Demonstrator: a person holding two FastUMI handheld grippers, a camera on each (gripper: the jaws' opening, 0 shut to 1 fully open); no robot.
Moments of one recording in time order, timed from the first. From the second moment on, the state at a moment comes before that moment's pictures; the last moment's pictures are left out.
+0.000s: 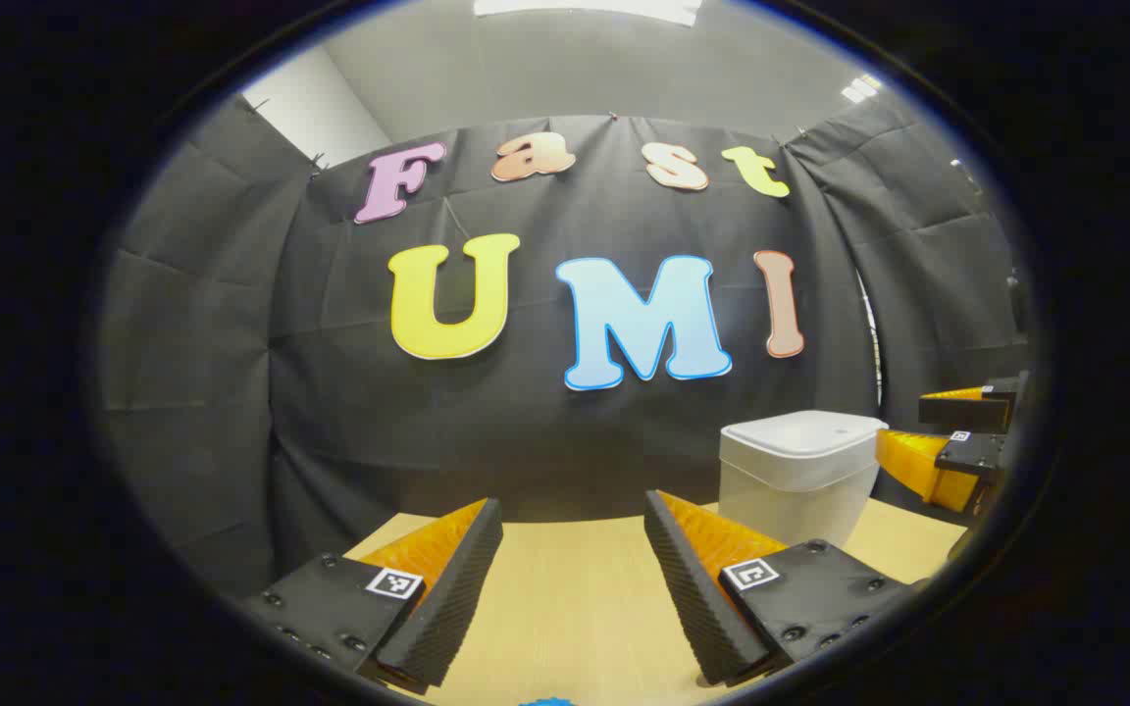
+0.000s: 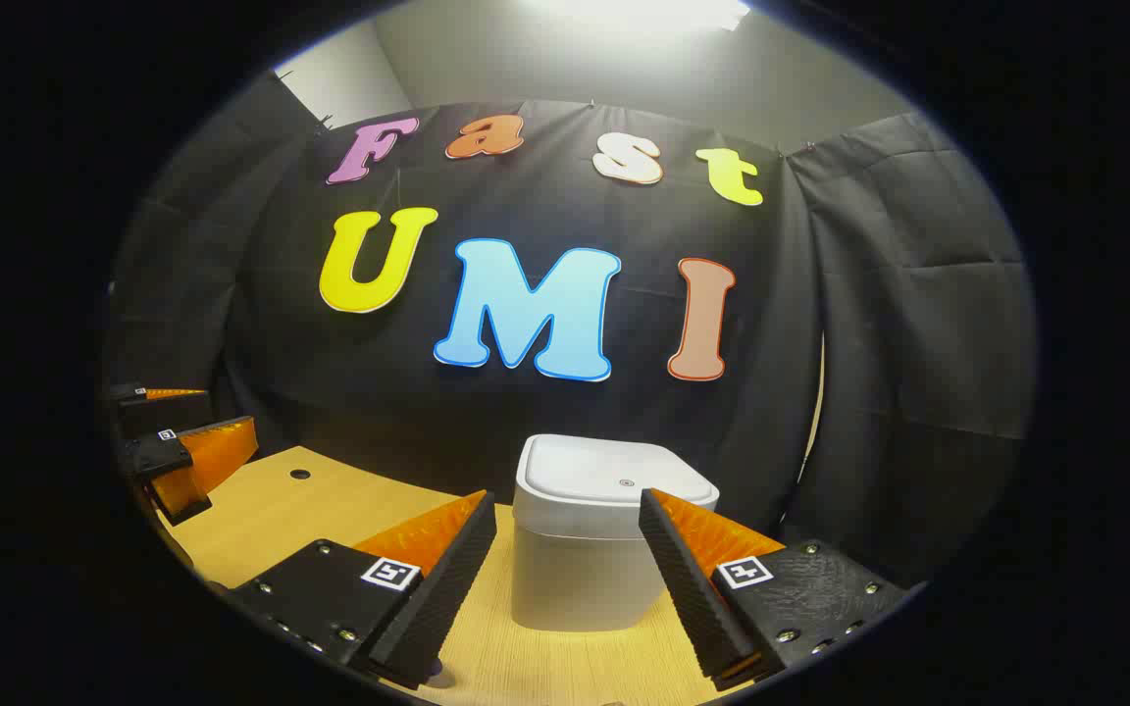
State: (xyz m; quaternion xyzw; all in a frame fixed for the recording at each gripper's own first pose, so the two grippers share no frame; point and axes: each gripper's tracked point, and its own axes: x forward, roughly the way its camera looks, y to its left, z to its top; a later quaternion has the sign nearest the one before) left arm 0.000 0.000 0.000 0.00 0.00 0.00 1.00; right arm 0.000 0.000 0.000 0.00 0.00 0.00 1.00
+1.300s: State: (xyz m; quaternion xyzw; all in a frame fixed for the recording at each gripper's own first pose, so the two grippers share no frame) left arm -0.004 -0.003 -0.004 -0.01 0.00 0.00 1.00; right arm 0.002 0.004 -0.008 0.01 0.00 0.01 1.00
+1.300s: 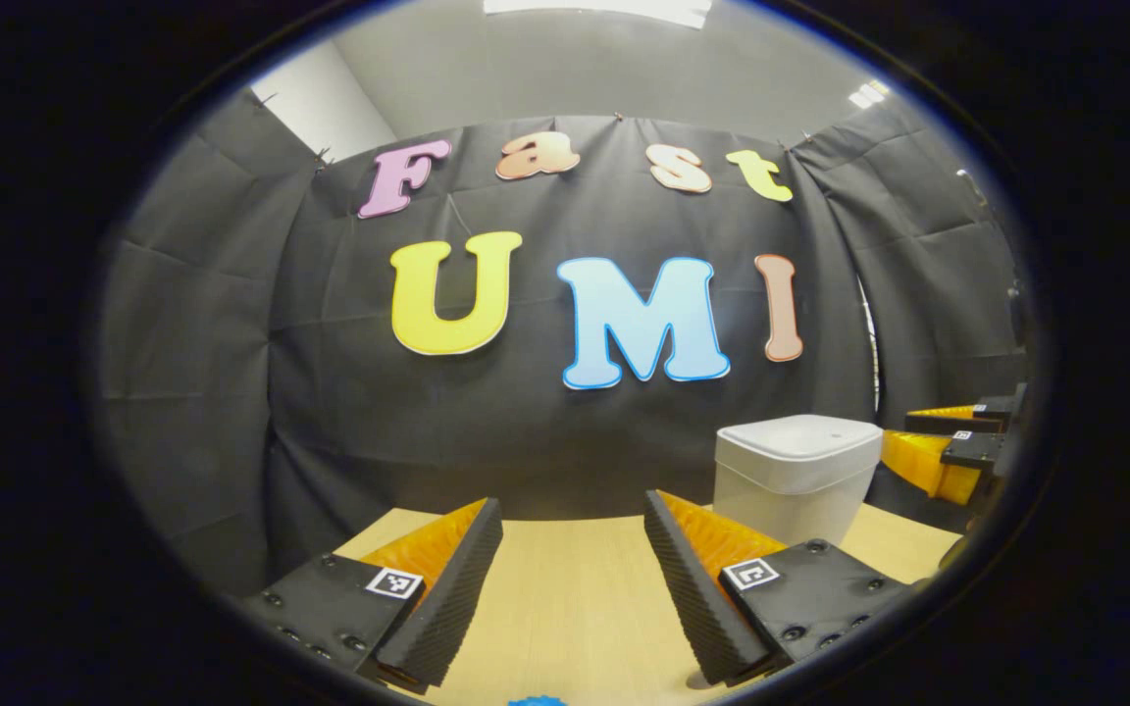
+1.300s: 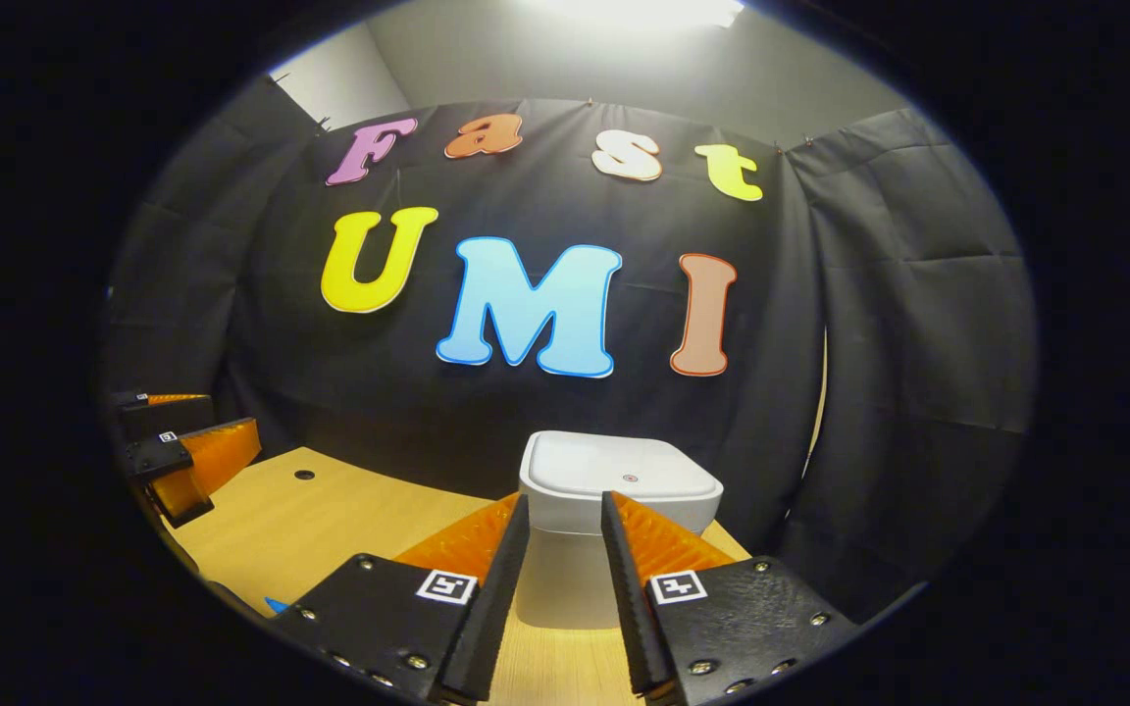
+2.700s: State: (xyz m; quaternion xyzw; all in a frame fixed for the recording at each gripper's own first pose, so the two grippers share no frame) left arm 0.012 0.004 -0.021 -0.01 0.03 0.02 1.00; right arm 0.102 -0.040 -0.013 0.01 0.03 -0.01 1.00
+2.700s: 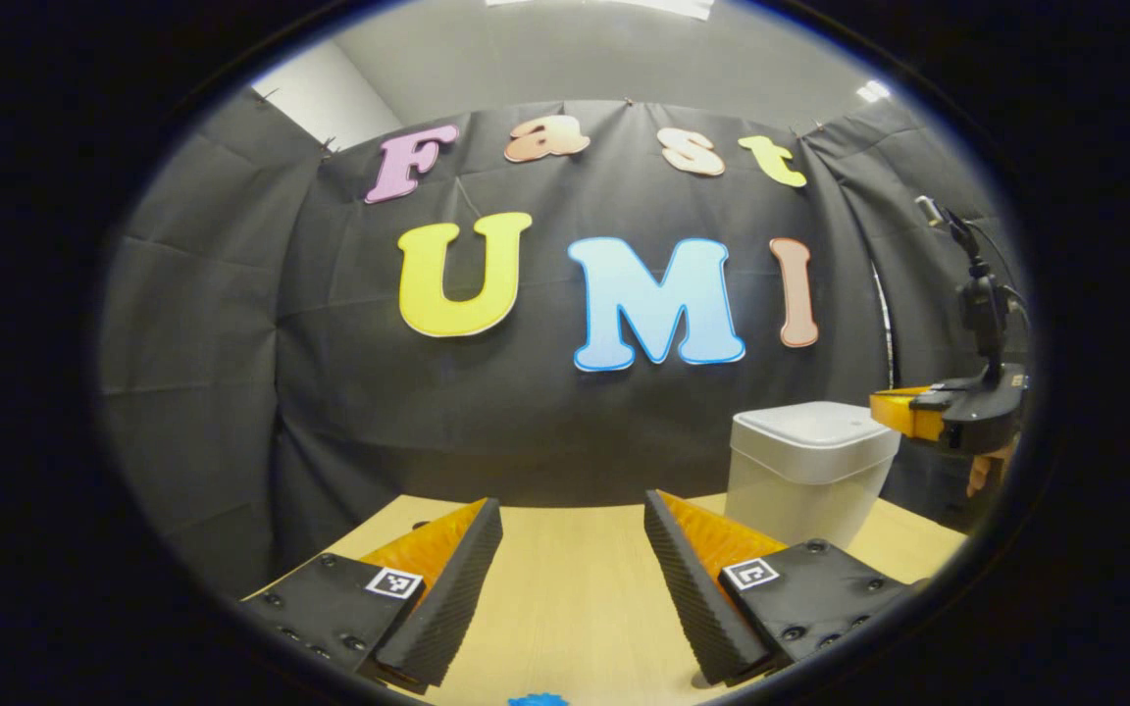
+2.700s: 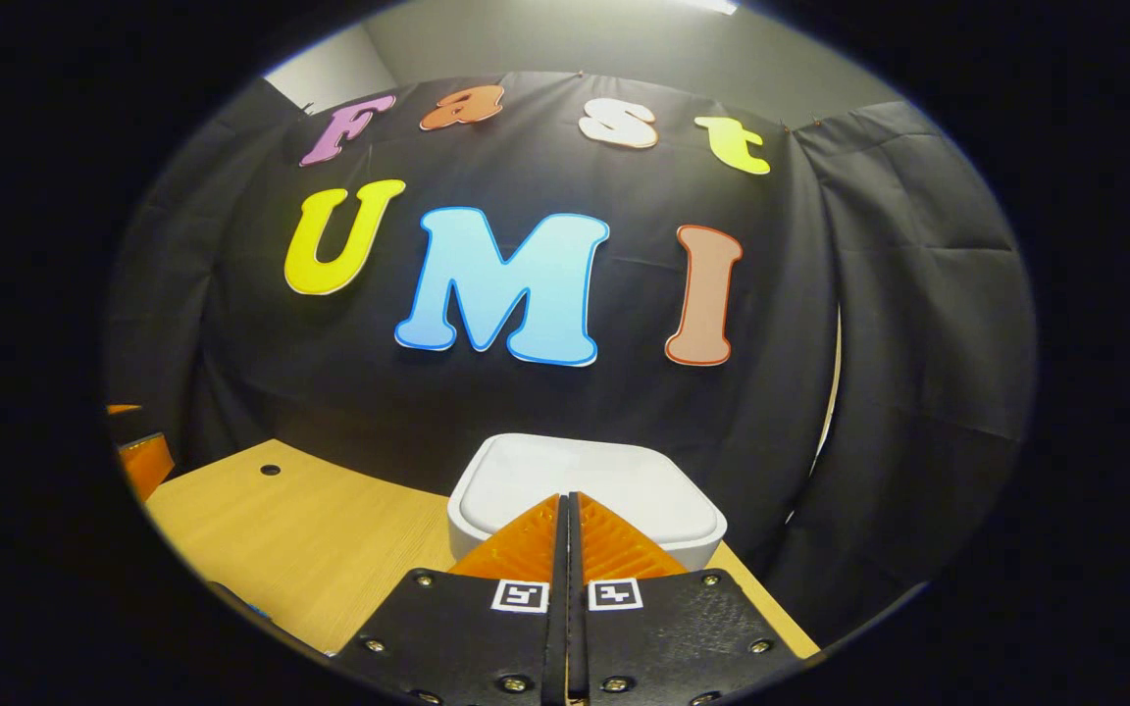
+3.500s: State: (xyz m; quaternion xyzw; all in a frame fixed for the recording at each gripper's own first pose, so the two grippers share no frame) left arm 0.004 0.019 -0.023 -0.02 0.03 0.05 1.00; right arm 0.129 -0.052 -0.041 0.04 0.09 -0.02 1.00
